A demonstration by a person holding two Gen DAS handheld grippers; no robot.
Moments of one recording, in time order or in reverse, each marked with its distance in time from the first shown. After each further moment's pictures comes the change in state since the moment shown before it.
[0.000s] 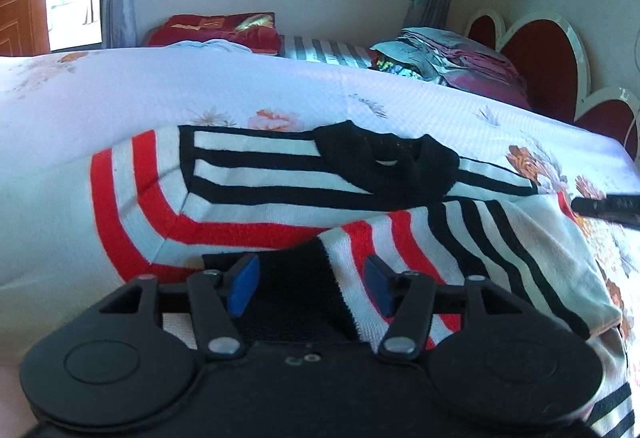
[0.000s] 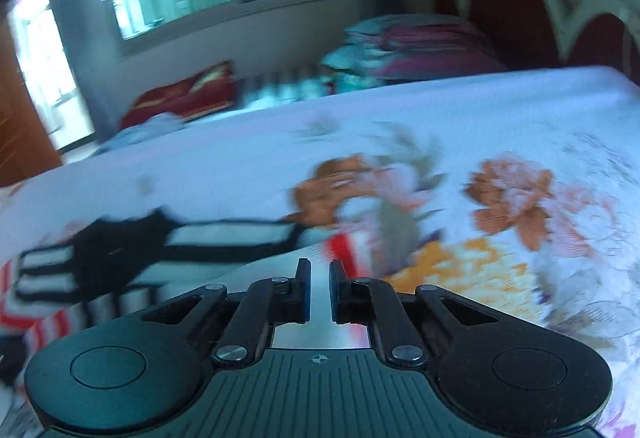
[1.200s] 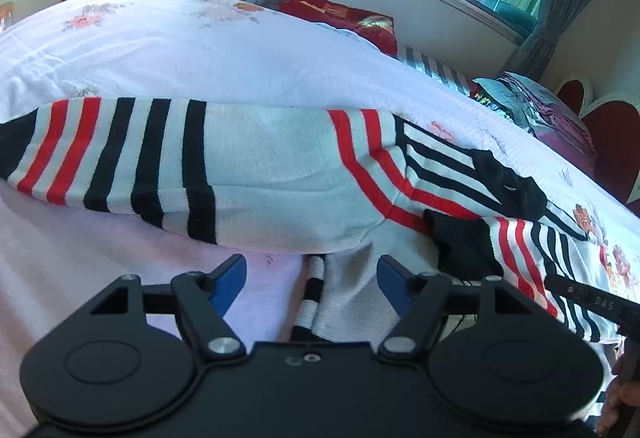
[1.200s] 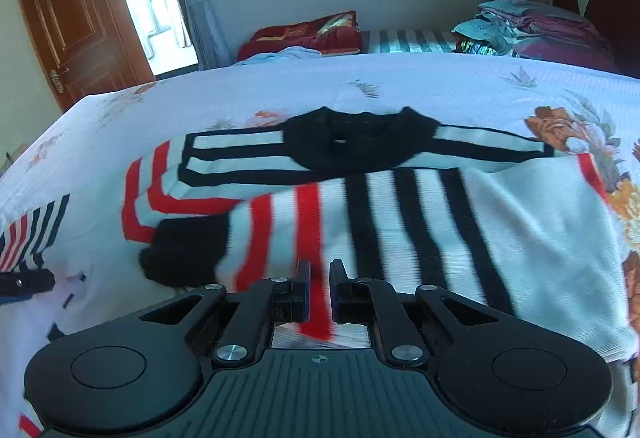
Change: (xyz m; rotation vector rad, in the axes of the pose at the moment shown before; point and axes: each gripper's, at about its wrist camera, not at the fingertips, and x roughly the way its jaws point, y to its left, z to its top) left arm -0.110 0.138 -0.041 -0.312 0.023 0.141; right arm -0.022 0.175 -0.073 -0.159 0.133 0.209
